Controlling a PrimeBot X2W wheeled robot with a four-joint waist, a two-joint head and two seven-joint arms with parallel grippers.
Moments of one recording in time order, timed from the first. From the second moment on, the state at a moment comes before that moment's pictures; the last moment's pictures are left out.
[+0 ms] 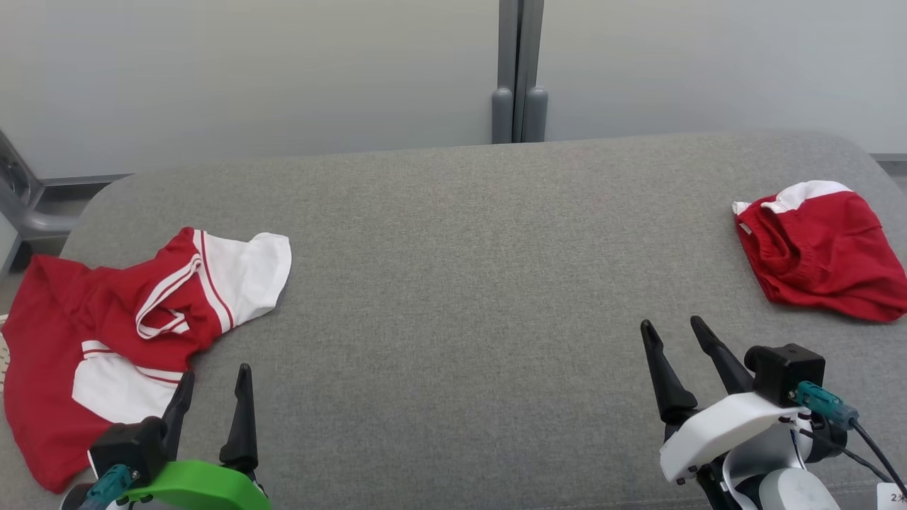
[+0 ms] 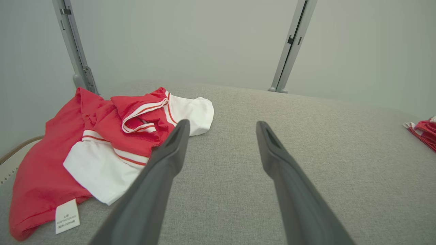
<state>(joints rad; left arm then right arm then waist) -0.03 0.49 -0.50 0.07 -0.76 0.31 -0.24 -0.01 -0.05 0.08 0.04 0.26 0.13 0.02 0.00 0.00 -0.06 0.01</state>
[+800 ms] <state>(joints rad) 0.00 0.54 -0.47 -0.02 -0.76 0.36 -0.22 0.04 -0.05 0.07 -0.01 0.28 0.13 0.03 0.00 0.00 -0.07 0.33</state>
